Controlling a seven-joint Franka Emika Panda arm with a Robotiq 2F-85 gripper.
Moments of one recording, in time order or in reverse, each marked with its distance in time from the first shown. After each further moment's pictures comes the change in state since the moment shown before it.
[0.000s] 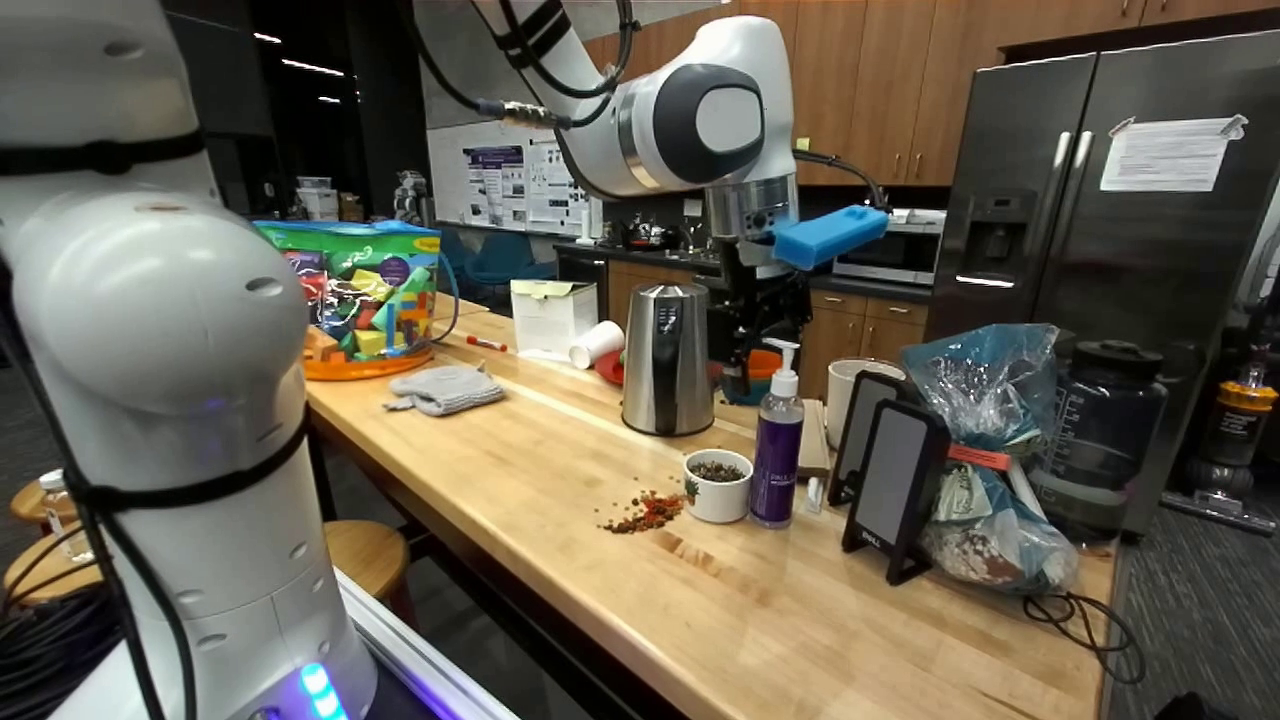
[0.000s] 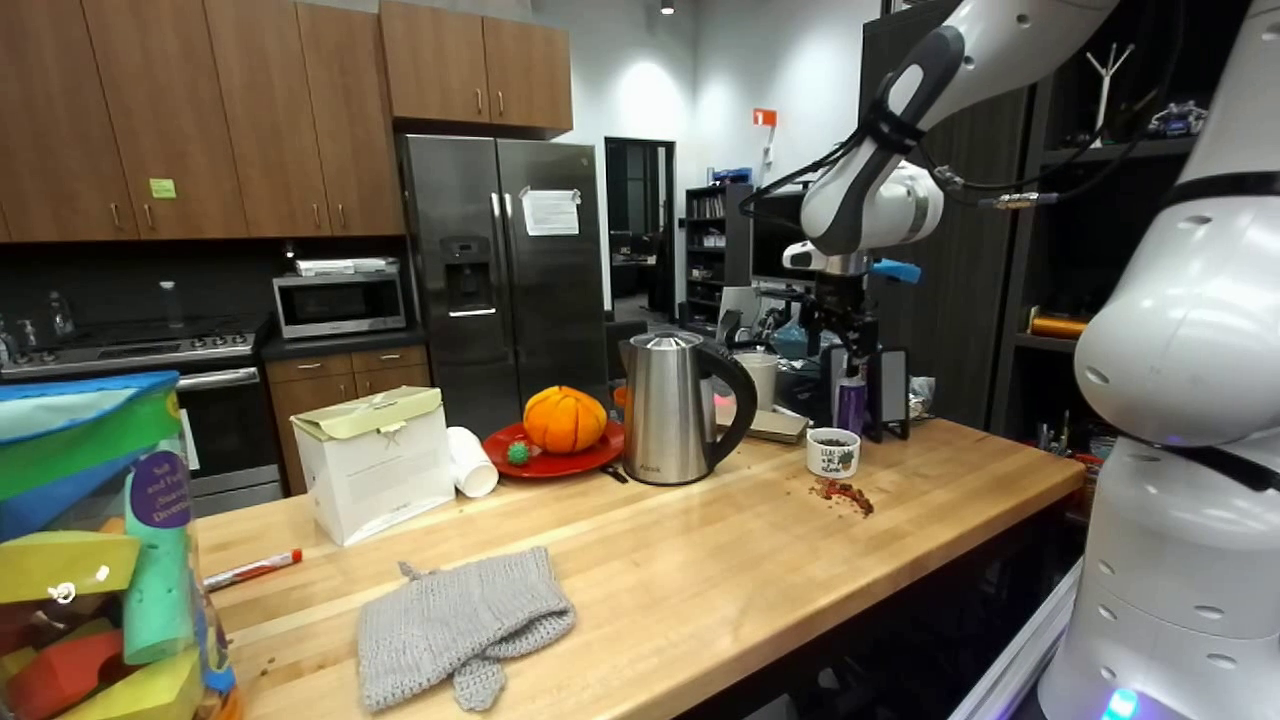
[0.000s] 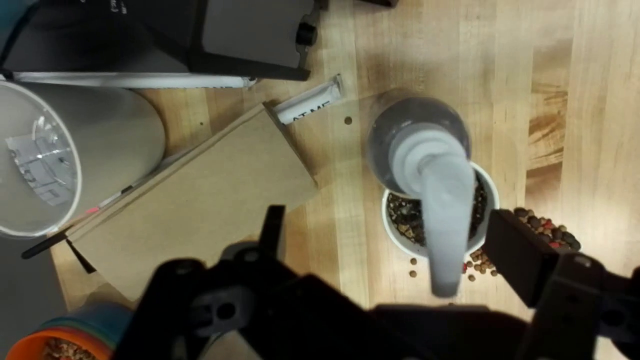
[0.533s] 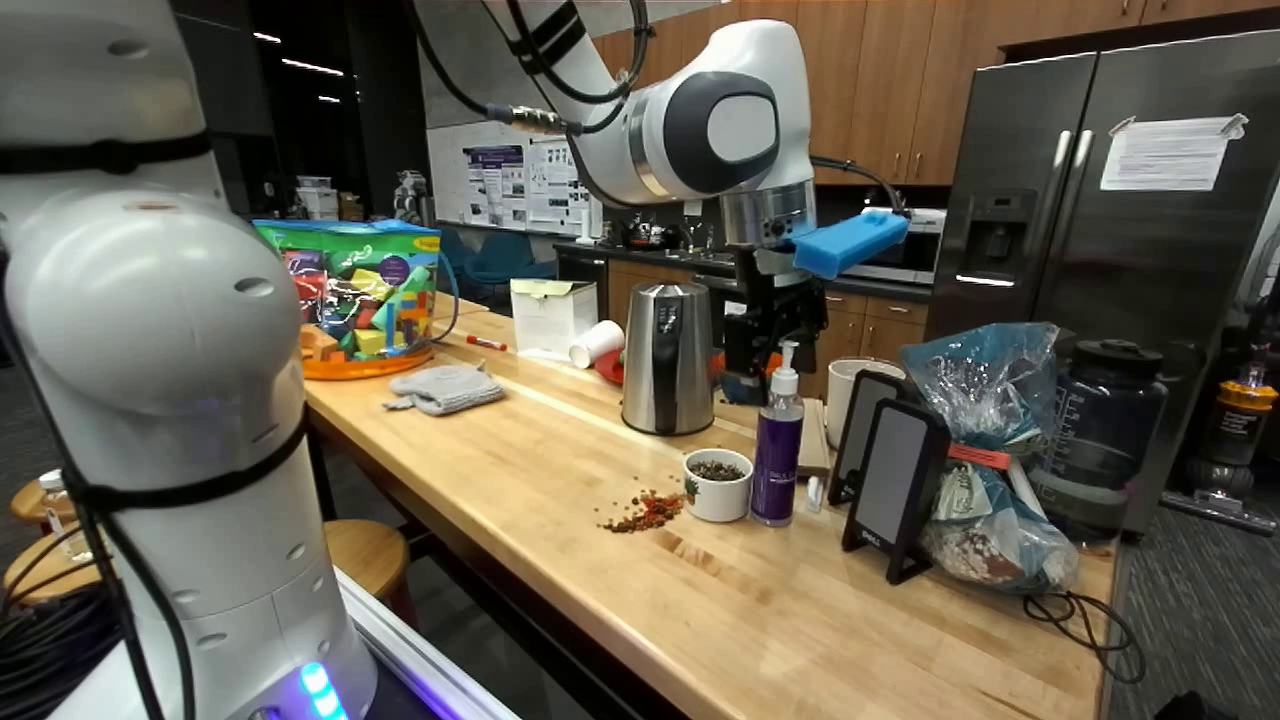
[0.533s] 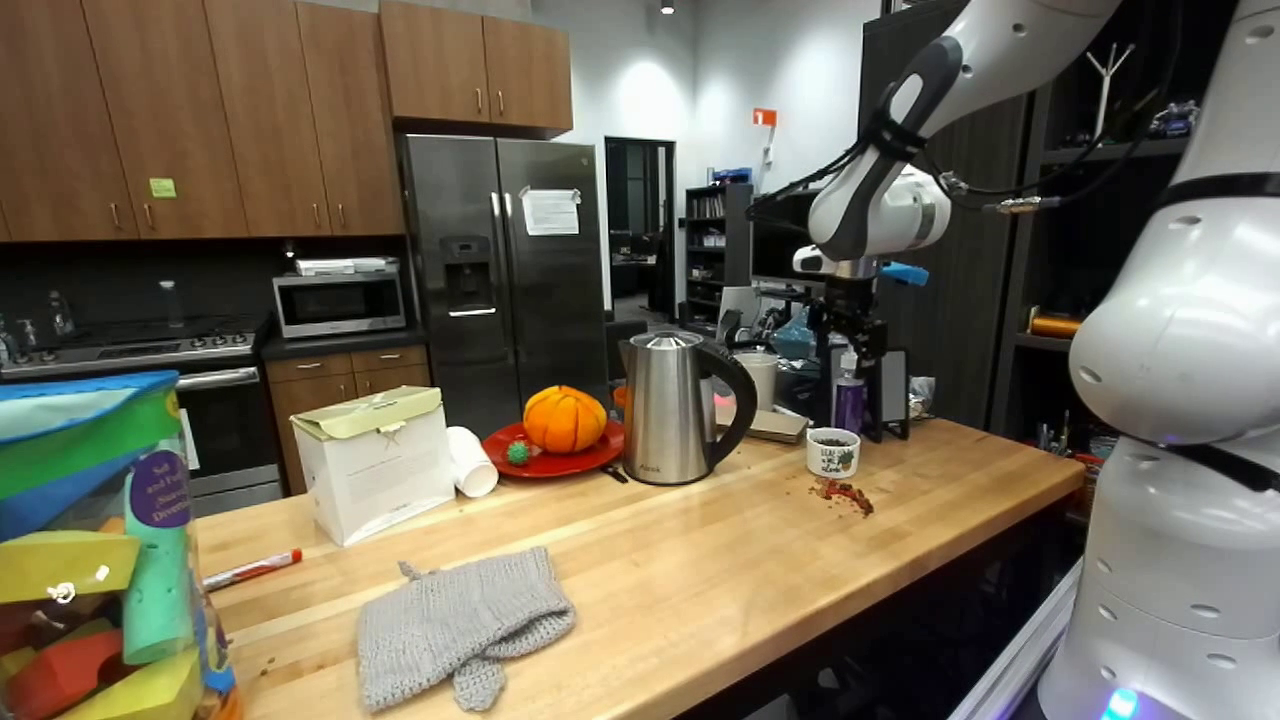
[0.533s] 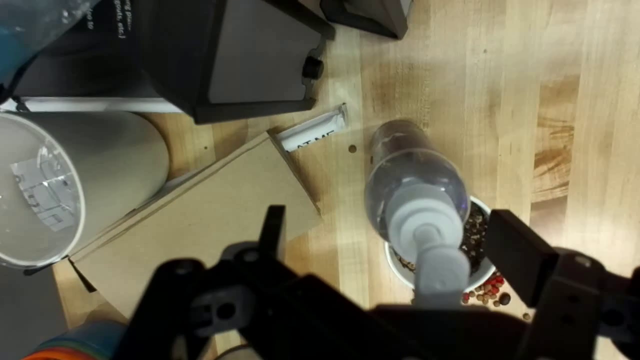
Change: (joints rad) arm -0.033 0.025 -0.008 0.003 0.008 0.037 -0.059
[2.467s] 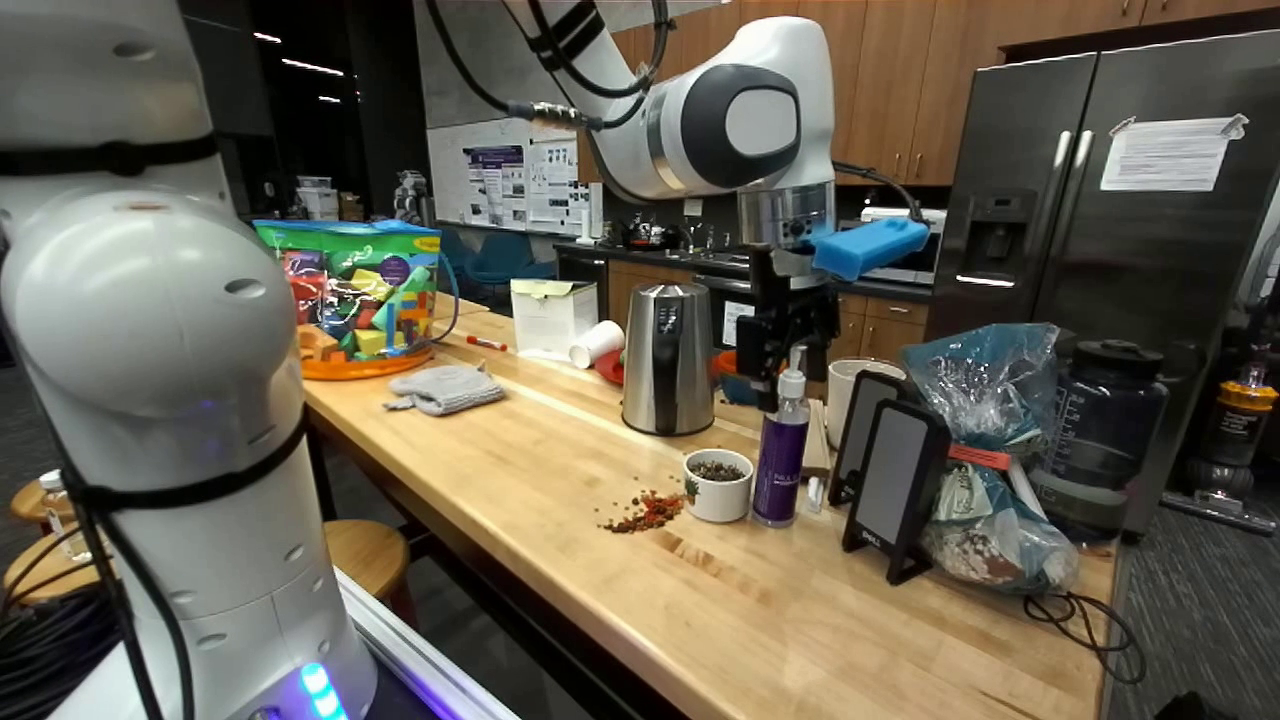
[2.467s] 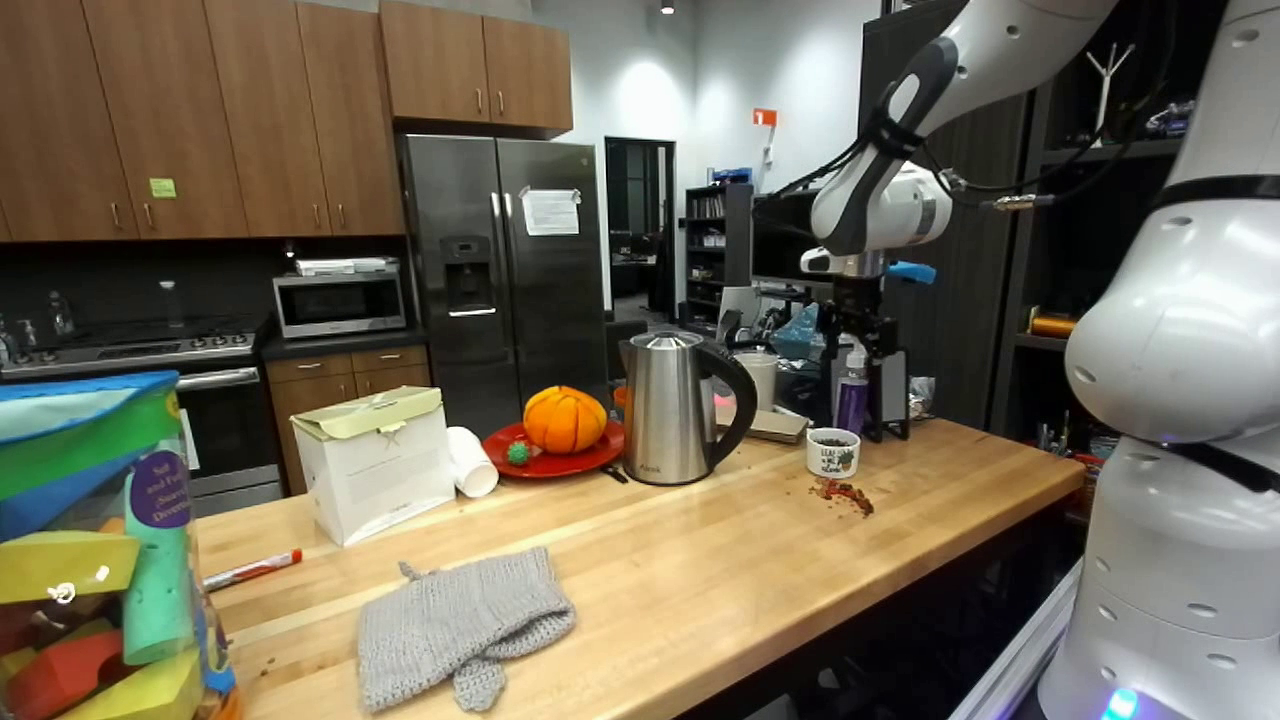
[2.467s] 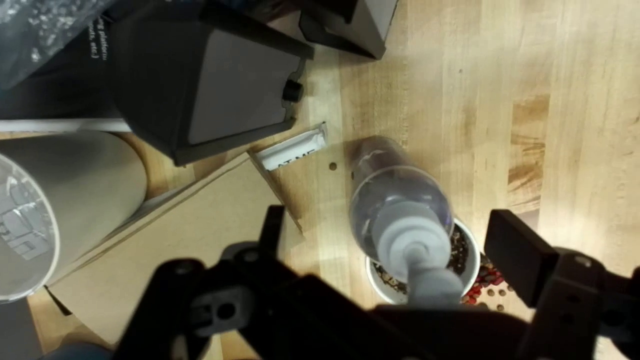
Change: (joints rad) arm -0.029 0.023 0.000 0.042 0.017 -0.078 -0.044
